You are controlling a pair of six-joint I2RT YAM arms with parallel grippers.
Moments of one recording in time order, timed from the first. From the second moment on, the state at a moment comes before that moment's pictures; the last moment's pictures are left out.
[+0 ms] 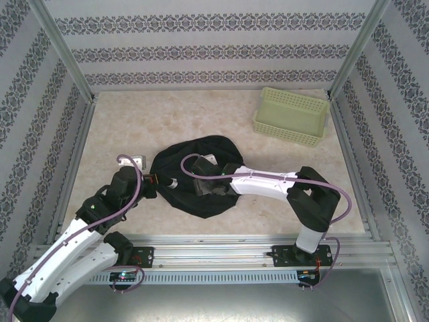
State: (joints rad) left arm -0.56 0.67 0.68 -0.69 -0.21 -0.58; right arm 0.98 1.74 1.12 -0.47 0.20 0.62
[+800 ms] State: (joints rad) left arm -0.56 0.76 0.69 -0.69 -0.21 -0.58; right arm 0.98 1.63 0.97 -0.31 0.09 0.60
